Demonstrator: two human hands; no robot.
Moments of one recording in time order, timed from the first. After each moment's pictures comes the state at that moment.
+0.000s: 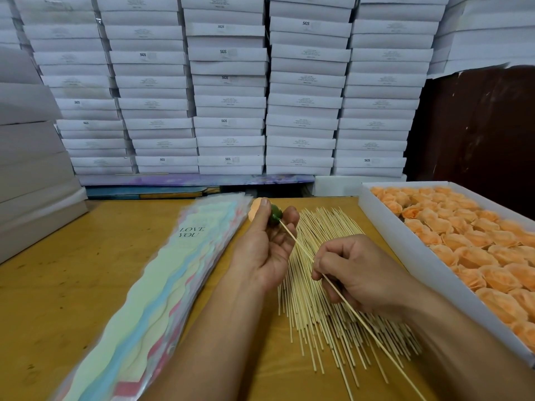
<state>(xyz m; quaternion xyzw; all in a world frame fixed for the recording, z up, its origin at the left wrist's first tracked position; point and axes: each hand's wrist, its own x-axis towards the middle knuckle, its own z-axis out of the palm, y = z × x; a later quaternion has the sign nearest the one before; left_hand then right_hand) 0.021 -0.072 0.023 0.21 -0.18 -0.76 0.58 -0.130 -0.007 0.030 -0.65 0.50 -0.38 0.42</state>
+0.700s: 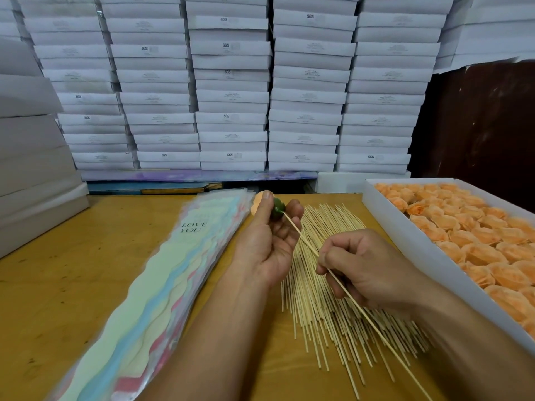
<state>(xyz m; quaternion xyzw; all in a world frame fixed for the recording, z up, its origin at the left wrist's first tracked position) 0.022 -0.070 0.027 0.21 -0.19 -0.76 0.58 -0.130 -0.007 0.029 -0.66 0.49 -0.39 0.41</state>
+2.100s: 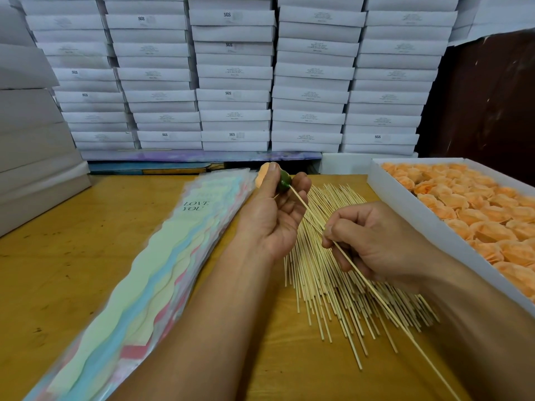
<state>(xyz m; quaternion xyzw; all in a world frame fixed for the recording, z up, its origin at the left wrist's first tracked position) 0.021 -0.066 0.029 0.22 -0.21 -0.76 0.58 -0.129 -0.008 0.028 -0.66 0.48 -0.40 0.41</state>
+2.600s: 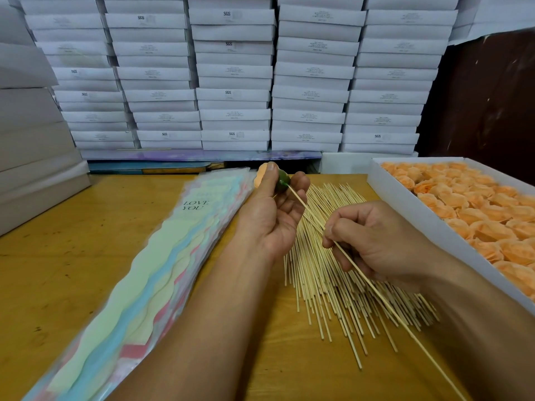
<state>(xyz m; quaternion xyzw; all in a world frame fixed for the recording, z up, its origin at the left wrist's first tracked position) 0.021 -0.067 0.028 0.22 -0.21 -0.75 0.59 -0.129 -0.006 0.029 -0.67 0.47 -0.40 0.41</state>
